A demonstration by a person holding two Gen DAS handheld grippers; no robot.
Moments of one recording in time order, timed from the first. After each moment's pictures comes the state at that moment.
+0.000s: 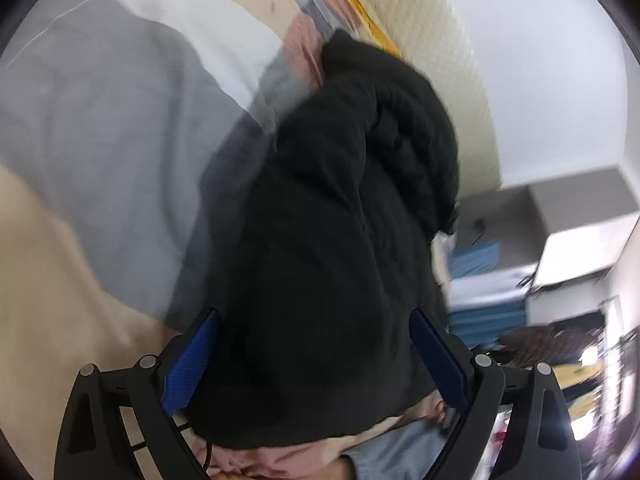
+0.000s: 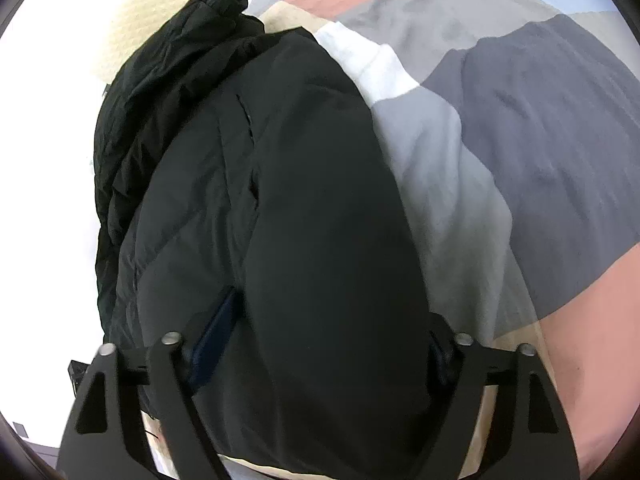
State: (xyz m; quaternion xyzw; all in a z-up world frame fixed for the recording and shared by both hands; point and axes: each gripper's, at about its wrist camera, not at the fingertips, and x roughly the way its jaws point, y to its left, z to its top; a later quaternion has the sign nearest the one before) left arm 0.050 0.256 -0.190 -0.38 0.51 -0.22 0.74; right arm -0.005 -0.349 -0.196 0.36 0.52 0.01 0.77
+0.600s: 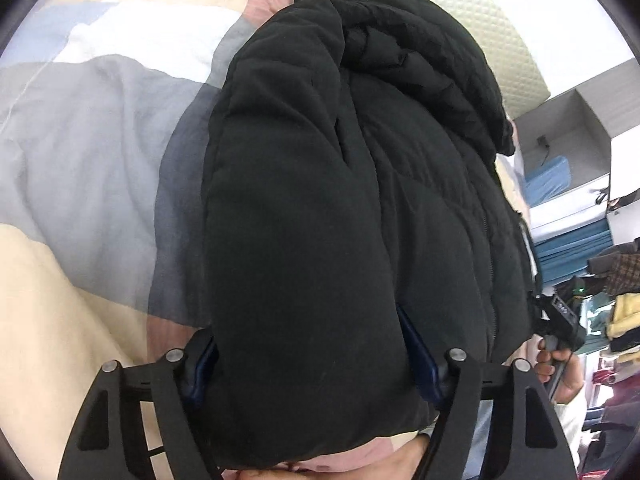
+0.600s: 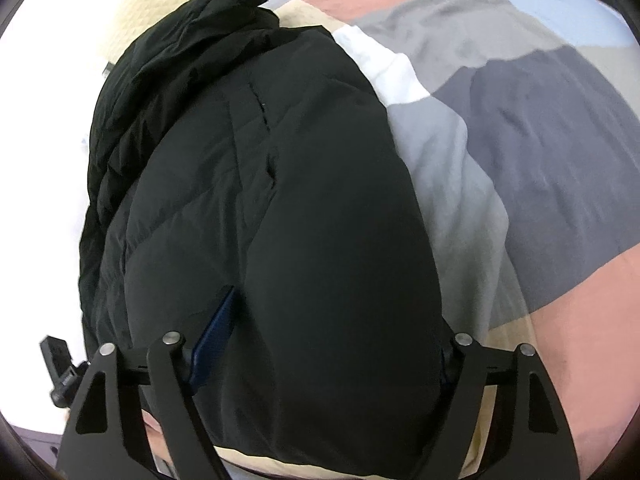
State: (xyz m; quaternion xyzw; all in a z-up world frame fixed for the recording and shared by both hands) left arm 0.040 0.197 -0.180 -0.19 0.58 -0.18 0.77; right arm -0.006 -0.335 -0.183 0.30 0.53 0.00 0.79
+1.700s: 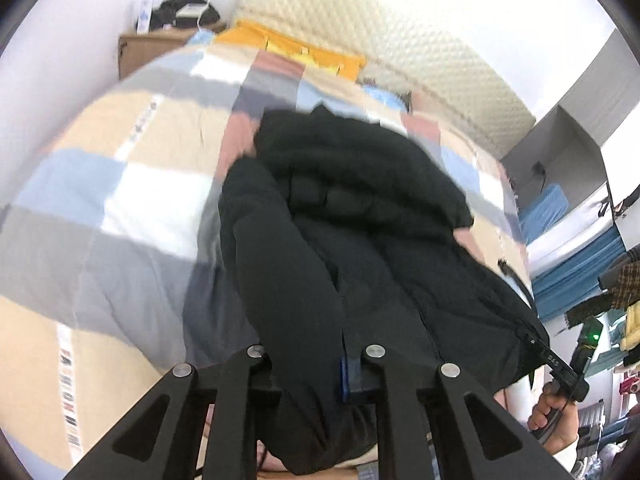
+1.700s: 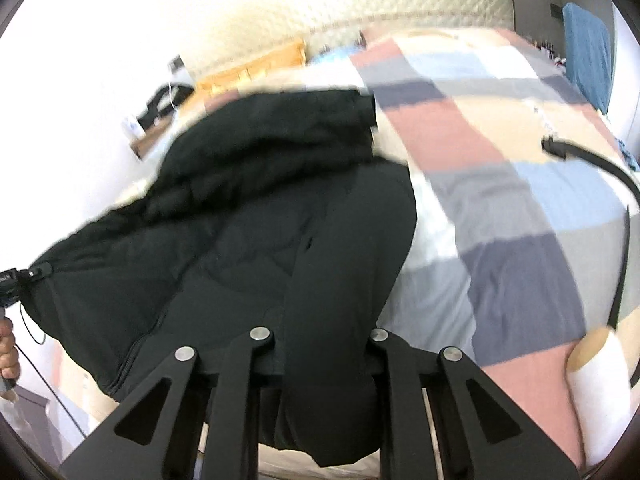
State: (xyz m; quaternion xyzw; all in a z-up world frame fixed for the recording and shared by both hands) left arm 0.063 0.173 0.035 -0.15 0.48 -0.13 0.85; right arm -0.022 -0.291 -0.020 0.15 0.42 0.02 0.89
